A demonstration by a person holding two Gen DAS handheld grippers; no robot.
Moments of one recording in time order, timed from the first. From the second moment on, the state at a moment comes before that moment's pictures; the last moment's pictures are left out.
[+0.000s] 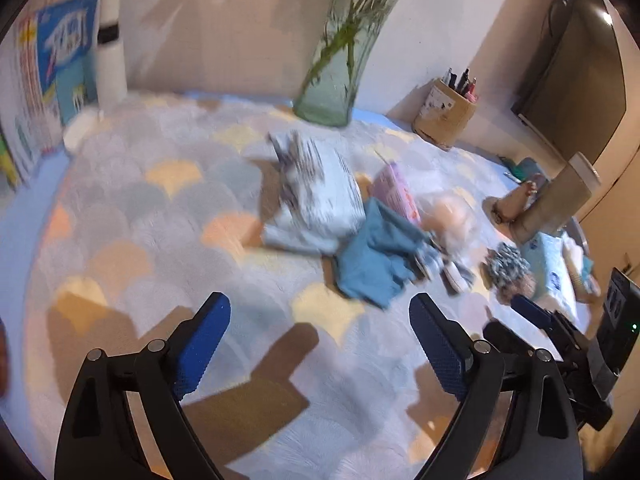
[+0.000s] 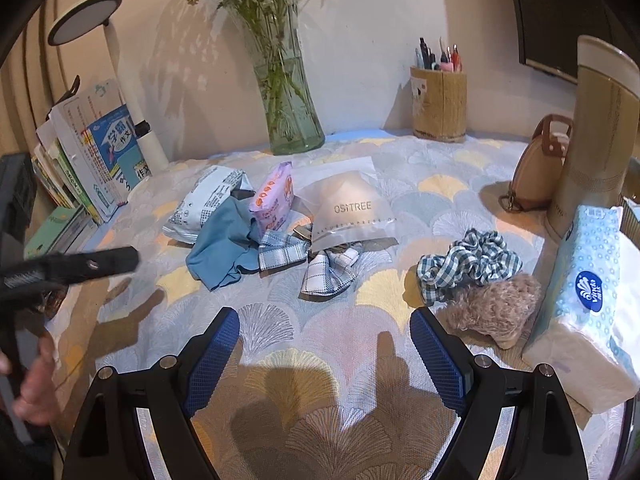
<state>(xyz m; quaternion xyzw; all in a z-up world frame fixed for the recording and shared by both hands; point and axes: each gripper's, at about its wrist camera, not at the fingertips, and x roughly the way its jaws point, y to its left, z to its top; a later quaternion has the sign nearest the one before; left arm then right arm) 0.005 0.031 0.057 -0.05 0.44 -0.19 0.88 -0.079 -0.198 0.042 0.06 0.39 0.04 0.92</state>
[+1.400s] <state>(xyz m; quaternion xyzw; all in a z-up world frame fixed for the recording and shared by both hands) 0.059 0.093 0.064 -0.22 0.40 -0.22 0.86 0.055 -0.158 0.086 0.22 0.41 0.17 0.87</state>
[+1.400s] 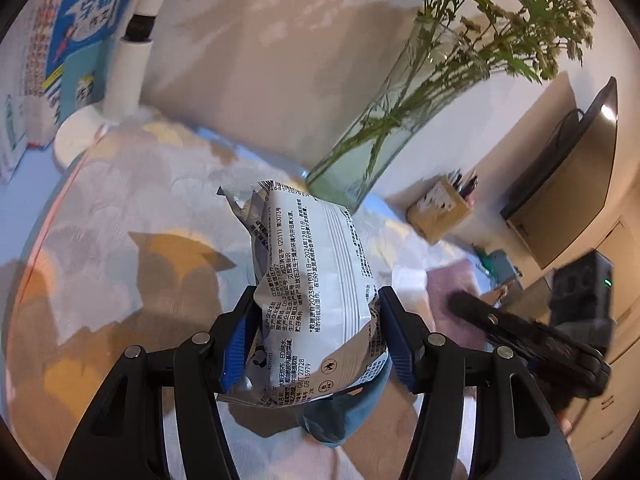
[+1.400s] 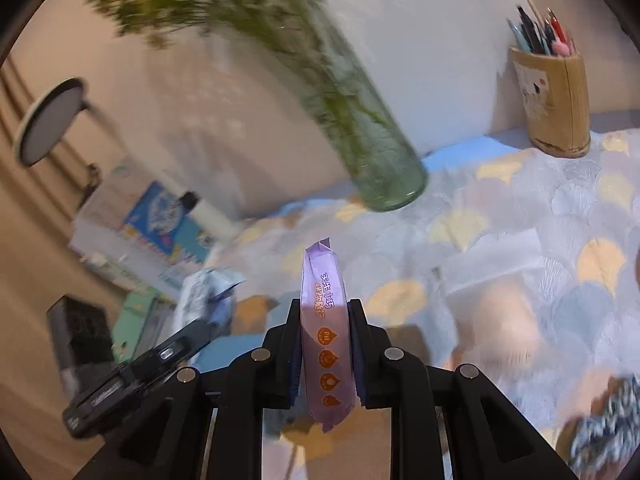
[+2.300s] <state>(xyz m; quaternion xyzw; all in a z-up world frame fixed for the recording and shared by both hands) 0.034 0.039 0.026 -0.04 0.47 -0.17 0.87 -0.077 -0.184 0.043 0.14 0.52 0.08 0.84</state>
